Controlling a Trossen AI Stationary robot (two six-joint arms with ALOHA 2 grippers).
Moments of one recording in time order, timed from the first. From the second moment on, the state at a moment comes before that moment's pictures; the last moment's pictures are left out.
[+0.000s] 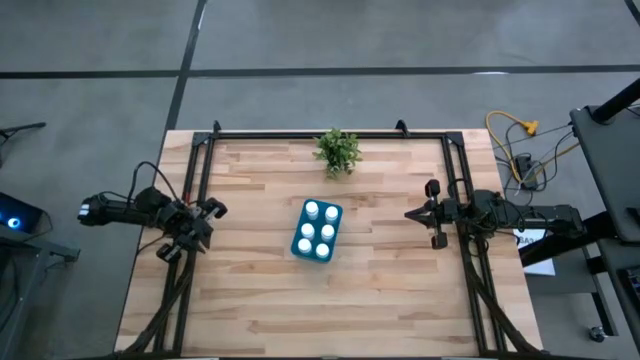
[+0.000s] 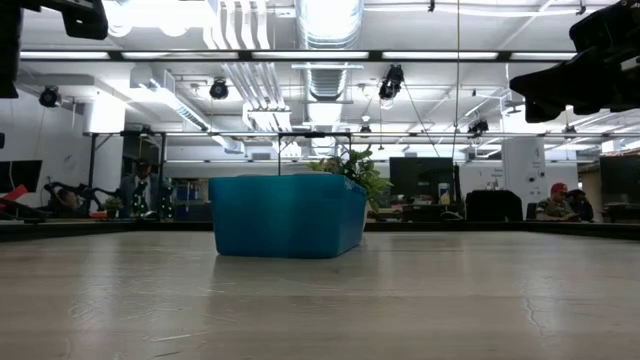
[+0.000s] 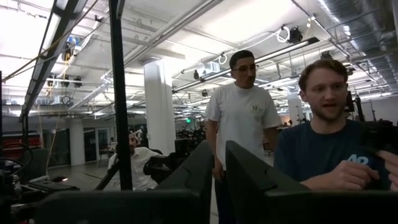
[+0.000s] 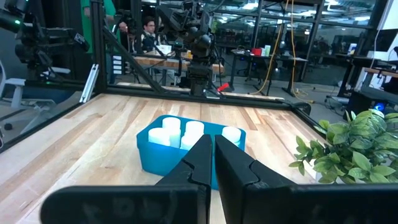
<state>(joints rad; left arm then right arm) -0.12 0.07 0.01 0.58 0.60 -0.23 -0.01 0.02 0.01 0.01 -0.05 -0.06</state>
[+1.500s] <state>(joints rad) -0.12 0.06 0.01 0.59 0.52 -0.23 -0.01 0.02 0.01 0.01 -0.05 -0.06</state>
